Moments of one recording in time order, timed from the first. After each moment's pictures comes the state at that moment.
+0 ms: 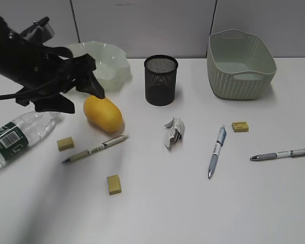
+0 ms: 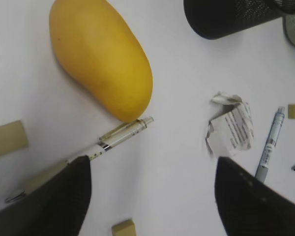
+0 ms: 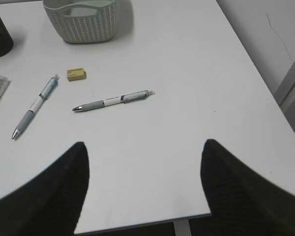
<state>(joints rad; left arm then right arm) -0.38 1.67 -1.08 -0.51 0.56 -0.17 -0.08 -0.01 -0.50 0.01 1.04 0.01</state>
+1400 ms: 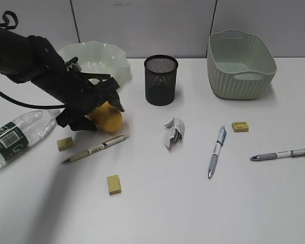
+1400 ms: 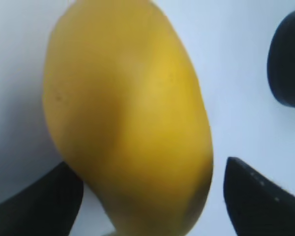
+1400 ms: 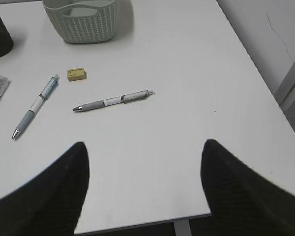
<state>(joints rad) -0.38 2.07 -1.28 -0.60 0.44 -0.31 -0.08 -0.01 -0.50 0.01 1.04 0.01</state>
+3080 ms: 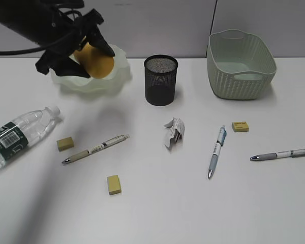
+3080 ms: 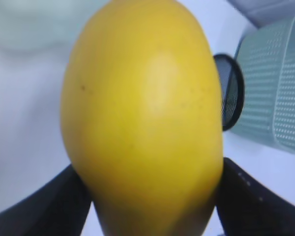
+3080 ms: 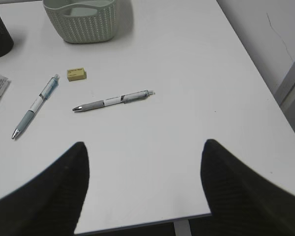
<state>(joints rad) -0.30 1.84 -1.42 -0.59 0.66 -0.31 -0.08 -0.01 -0.50 0.01 1.04 0.01</state>
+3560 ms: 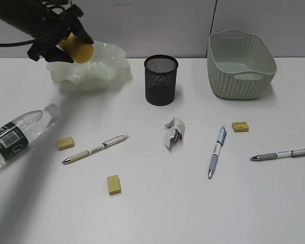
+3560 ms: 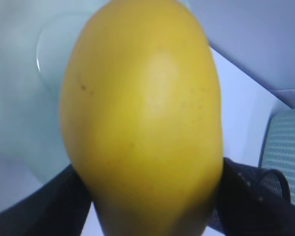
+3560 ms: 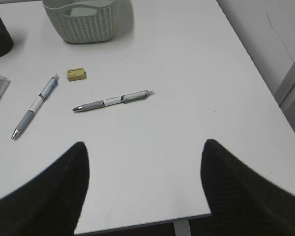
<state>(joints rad) -0.16 2.11 -1.72 -0.58 0.66 -0.26 -0.08 -0.01 -0.50 0.01 1.04 0.01</state>
